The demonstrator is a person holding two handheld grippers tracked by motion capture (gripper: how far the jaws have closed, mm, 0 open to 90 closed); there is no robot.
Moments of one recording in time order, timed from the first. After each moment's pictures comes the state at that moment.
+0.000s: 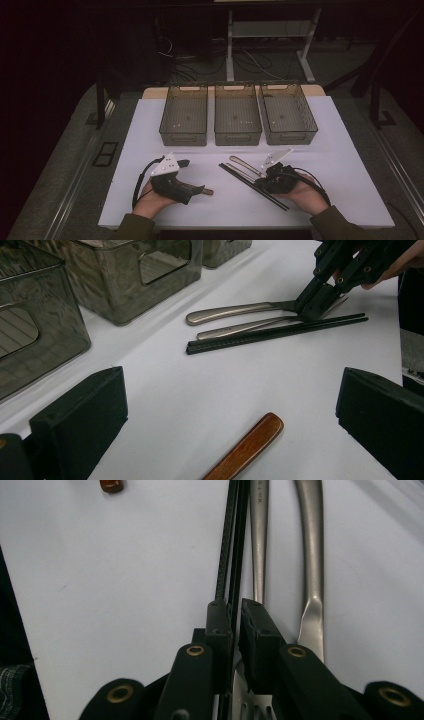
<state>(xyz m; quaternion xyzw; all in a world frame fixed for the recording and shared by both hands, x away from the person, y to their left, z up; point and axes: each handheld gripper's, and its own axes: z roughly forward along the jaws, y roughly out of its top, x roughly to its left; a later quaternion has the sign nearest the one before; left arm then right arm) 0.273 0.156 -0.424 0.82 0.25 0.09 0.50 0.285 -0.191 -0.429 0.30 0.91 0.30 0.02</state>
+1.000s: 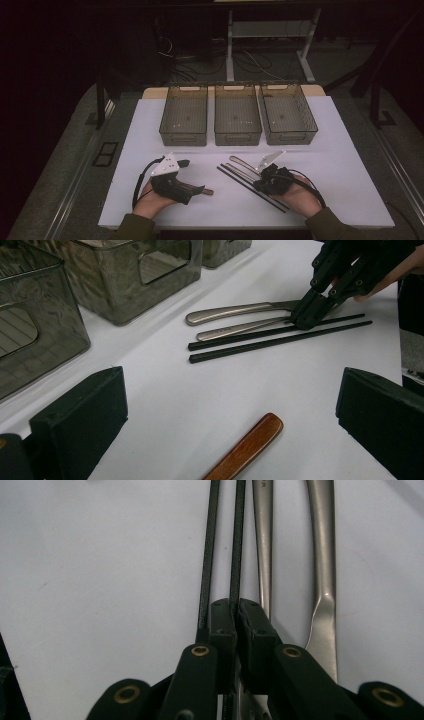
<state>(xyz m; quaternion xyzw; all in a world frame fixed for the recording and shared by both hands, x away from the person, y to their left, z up) 0.273 0.155 -0.424 0.82 0.25 0.09 0.50 0.283 -0.179 -0.434 0.31 0.91 0.27 0.04</state>
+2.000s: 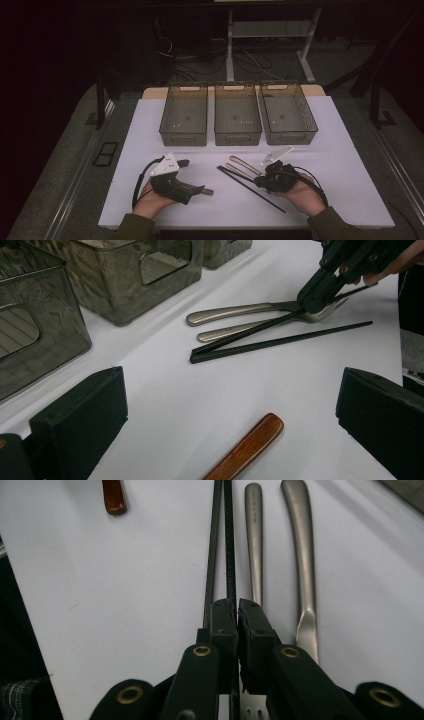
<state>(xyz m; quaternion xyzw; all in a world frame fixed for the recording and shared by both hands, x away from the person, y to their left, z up) 0.273 0.156 -0.424 0.82 0.25 0.09 0.50 0.282 -0.188 -0.415 0.31 0.90 0.31 0.03</state>
